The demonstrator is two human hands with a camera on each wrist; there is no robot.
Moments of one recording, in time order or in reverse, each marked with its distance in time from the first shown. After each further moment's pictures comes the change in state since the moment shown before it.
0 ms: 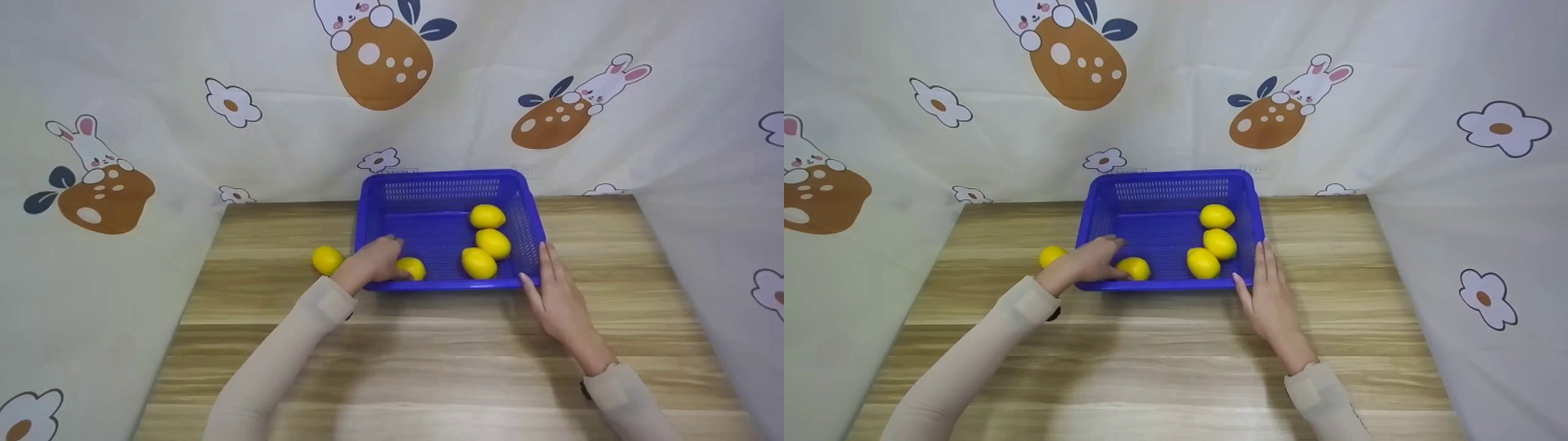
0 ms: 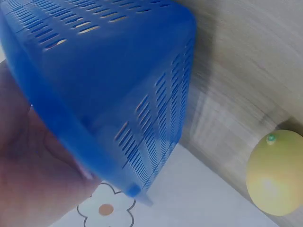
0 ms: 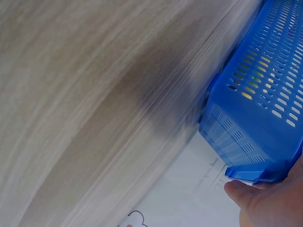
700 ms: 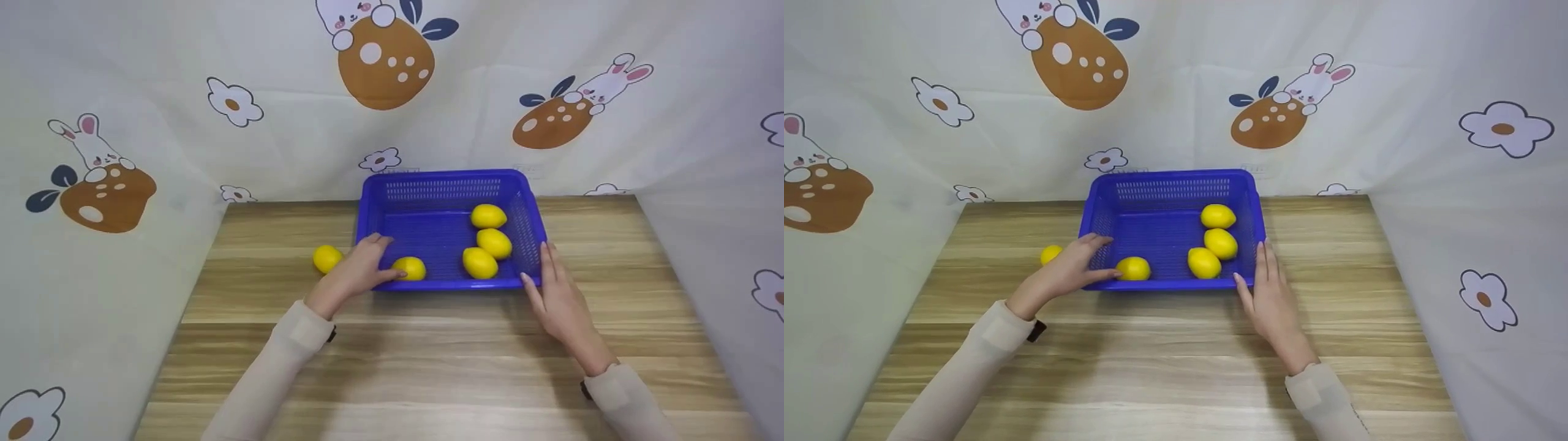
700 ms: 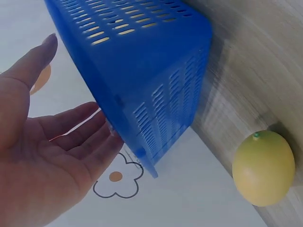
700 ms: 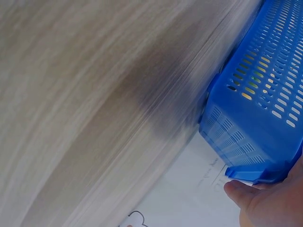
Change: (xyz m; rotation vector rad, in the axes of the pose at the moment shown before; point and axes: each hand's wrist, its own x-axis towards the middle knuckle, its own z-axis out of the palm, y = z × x) left_hand -0.045 -0.011 0.000 -0.183 0.242 0.045; right_hand -0.001 -0.001 -0.001 -0.003 0.001 0.001
